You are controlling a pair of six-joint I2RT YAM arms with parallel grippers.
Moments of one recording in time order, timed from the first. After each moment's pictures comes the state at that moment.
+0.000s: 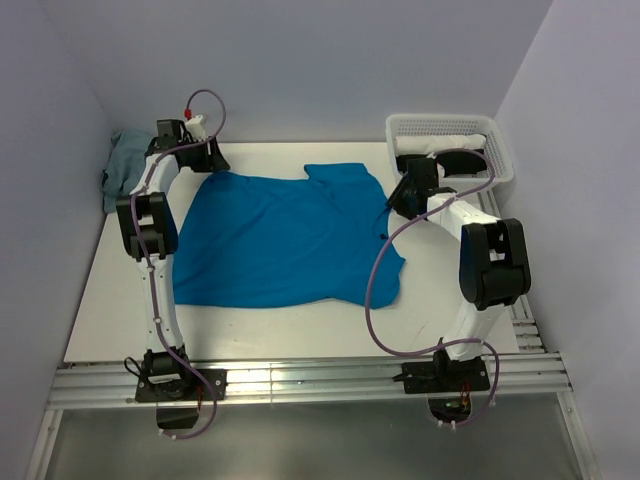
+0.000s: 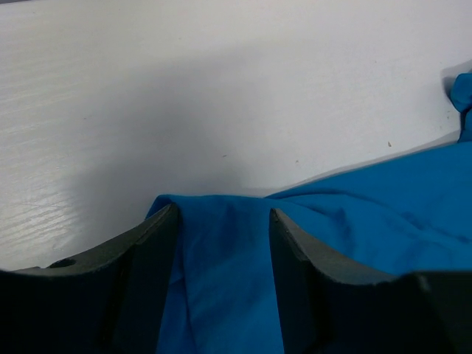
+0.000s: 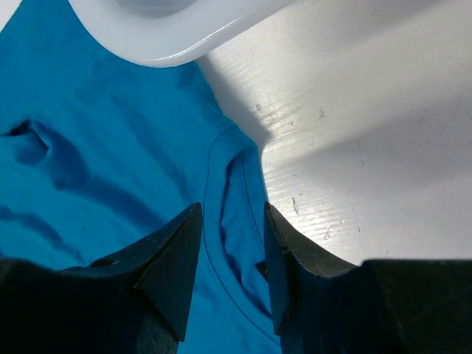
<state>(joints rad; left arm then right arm) 0.10 2.57 2.25 -0.44 0.61 0.03 0.12 1.78 1.16 -0.22 0.05 0.69</state>
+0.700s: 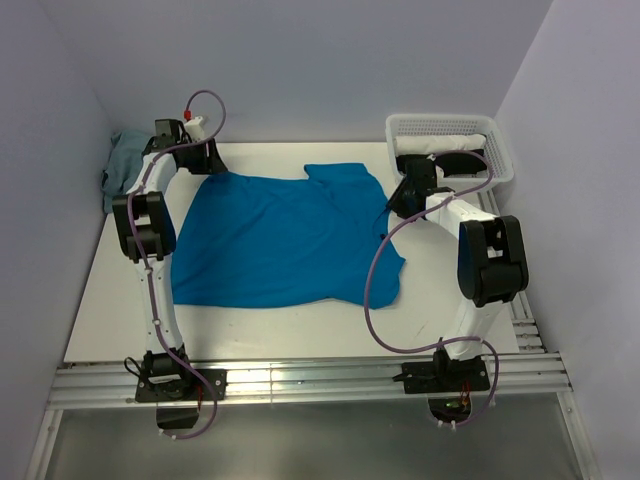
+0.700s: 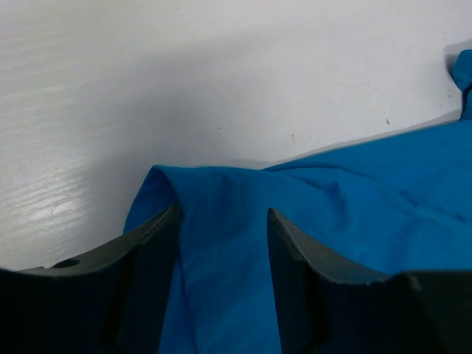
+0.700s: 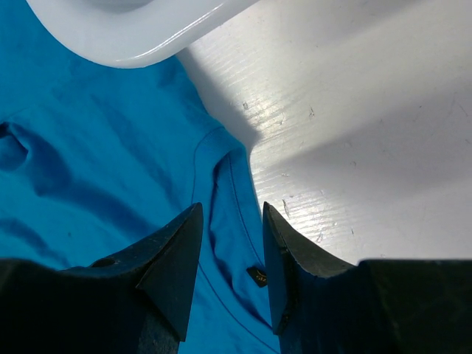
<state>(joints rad) 0.10 2.51 2.20 -0.49 0.59 0.07 0.12 1.80 1.17 -0.23 0.06 0.69</state>
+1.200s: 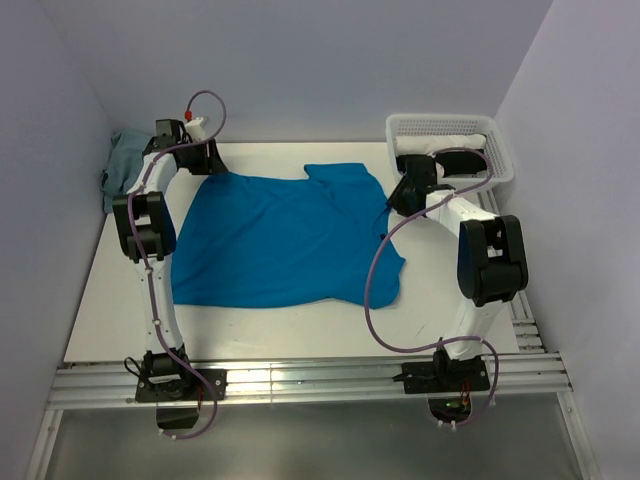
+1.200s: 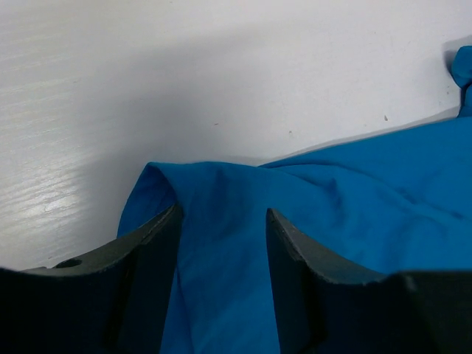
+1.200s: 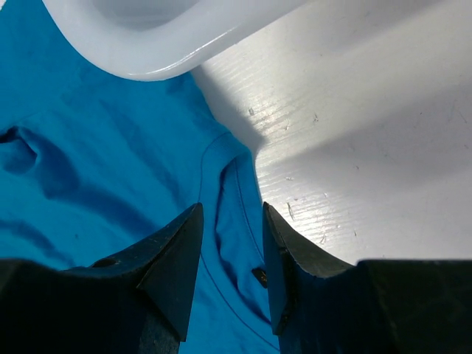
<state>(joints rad) 0.09 2.51 2.19 -0.51 0.59 0.06 0.12 1.81 1.19 -0.25 0.06 0.68</state>
